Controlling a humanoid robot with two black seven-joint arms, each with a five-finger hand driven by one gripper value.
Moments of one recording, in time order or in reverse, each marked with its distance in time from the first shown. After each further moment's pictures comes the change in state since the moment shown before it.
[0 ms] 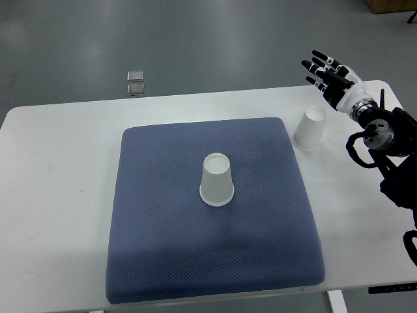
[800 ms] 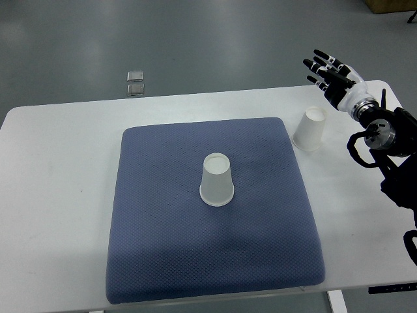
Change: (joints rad) left arm 0.000 0.000 0.000 0.004 0.000 0.000 0.000; right arm -0.001 -0.001 0.009 -0.002 0.002 0.005 0.003
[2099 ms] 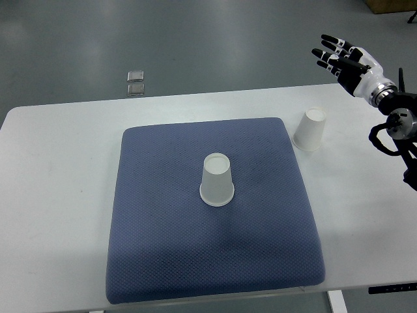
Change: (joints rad) left arm 0.000 0.000 -0.001 0.001 0.000 0.000 0.000; right arm 0.045 -0.108 -0.048 0.002 -0.193 0.124 0.000
